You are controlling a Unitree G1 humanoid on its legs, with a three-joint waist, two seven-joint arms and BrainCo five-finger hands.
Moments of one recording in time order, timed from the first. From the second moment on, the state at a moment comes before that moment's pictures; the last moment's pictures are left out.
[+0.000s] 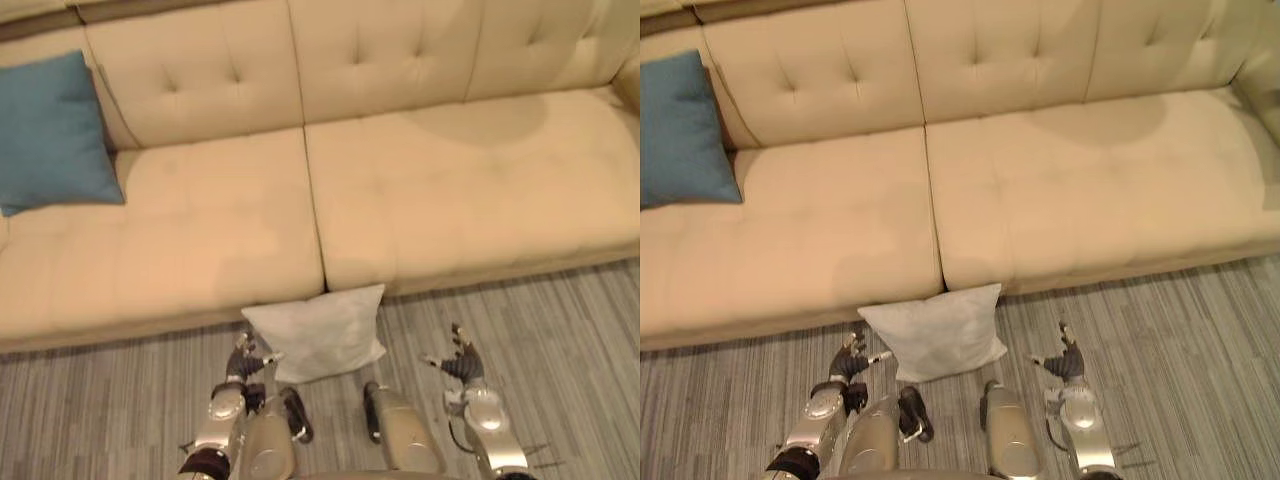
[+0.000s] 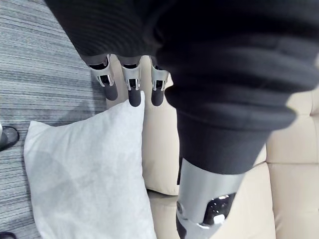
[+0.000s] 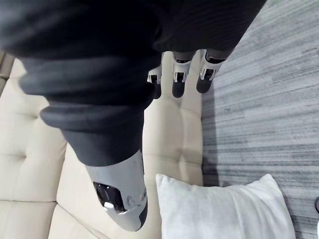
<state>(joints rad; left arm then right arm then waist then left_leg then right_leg) -0.11 0.15 -0.02 0.78 -0.21 -0.19 0.11 0.03 -0.17 -0.02 0.49 -0.05 -0.14 -0.22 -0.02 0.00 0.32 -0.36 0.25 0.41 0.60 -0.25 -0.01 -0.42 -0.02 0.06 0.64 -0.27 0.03</state>
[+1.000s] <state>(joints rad) -0.99 0.26 0.03 0.74 -0.44 -0.22 0.29 -1.12 -0.25 0.00 0.78 0.23 -0.14 -0.41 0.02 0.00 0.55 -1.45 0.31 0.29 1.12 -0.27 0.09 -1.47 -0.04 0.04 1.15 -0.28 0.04</state>
